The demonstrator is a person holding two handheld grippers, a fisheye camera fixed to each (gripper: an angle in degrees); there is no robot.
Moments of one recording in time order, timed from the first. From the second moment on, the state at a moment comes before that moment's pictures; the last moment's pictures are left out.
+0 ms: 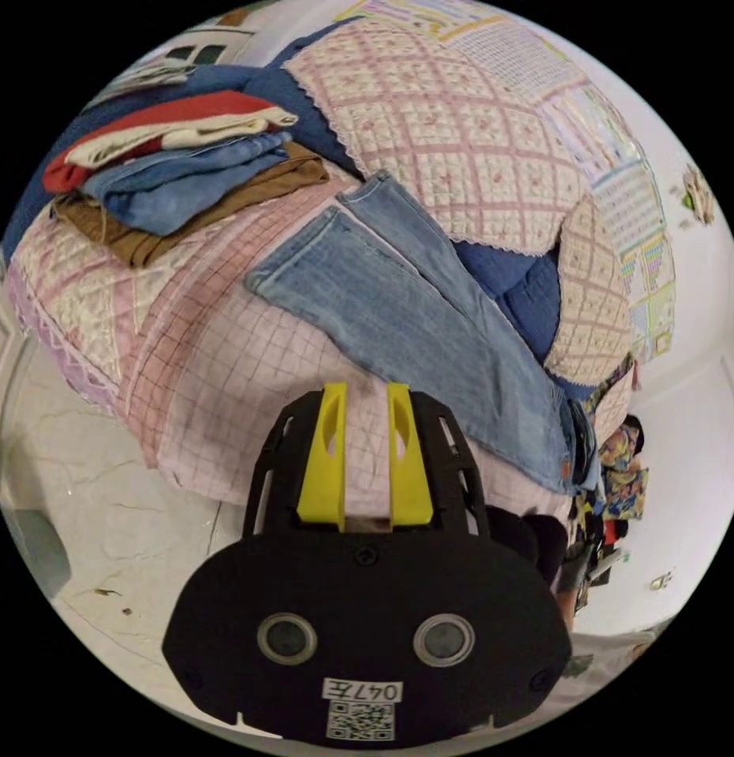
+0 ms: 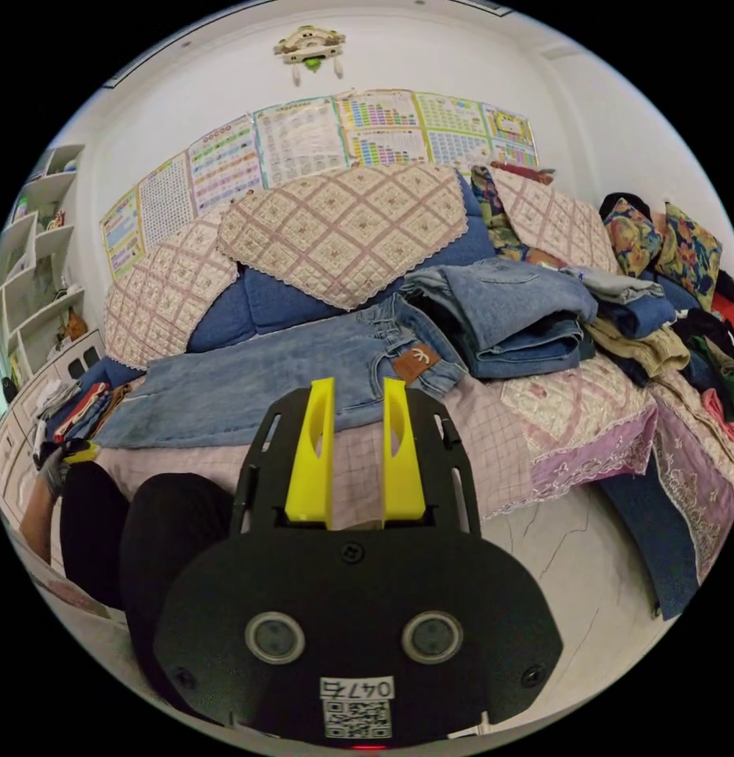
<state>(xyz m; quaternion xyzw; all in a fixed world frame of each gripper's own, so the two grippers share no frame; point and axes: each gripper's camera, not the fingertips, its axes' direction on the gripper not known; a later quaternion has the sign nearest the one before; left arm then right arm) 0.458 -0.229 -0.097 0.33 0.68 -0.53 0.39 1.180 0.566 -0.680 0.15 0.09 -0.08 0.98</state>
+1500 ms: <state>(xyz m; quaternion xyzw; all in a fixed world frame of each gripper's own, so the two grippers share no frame) 0.357 -0.413 -0.090 0.47 0.55 -0.58 0.38 1.230 0.109 -0.648 0.19 0.01 0.01 0.98</state>
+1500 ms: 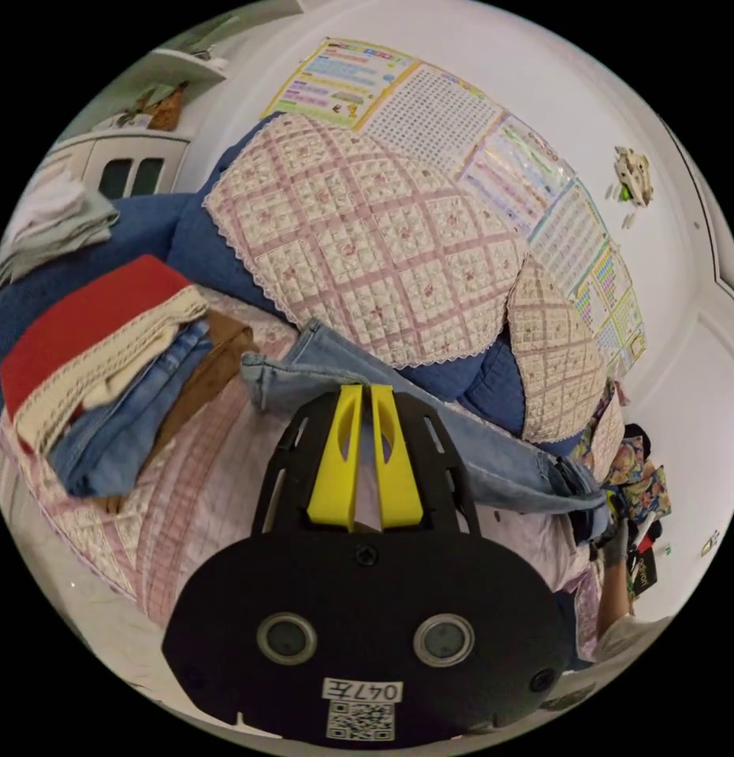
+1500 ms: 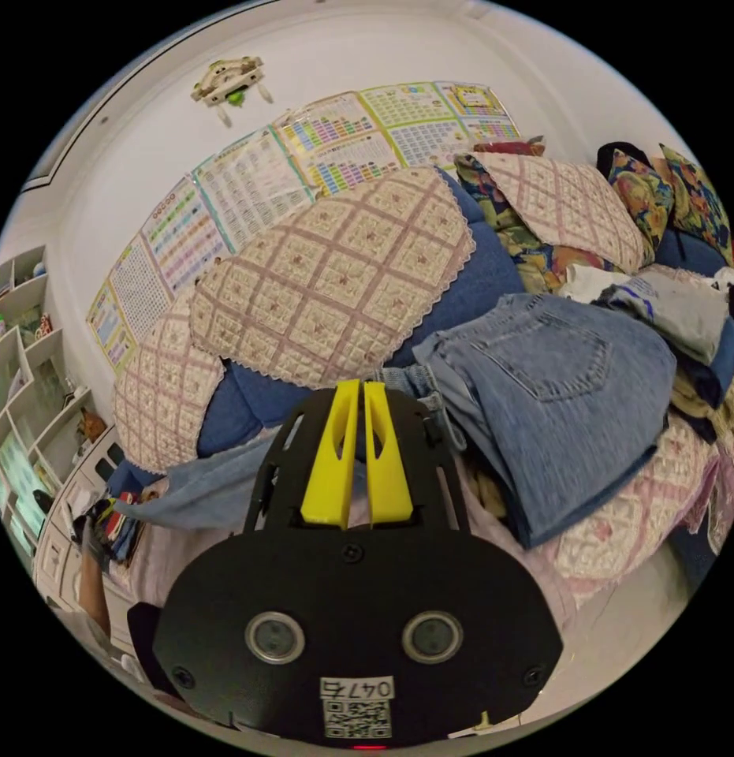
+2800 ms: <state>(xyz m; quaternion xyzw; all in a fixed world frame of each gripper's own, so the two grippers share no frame) 0.335 -0.674 0.031 0.31 0.75 -0.52 0.27 1.114 0.000 -0.493 0.07 0.09 -0.10 0.99</state>
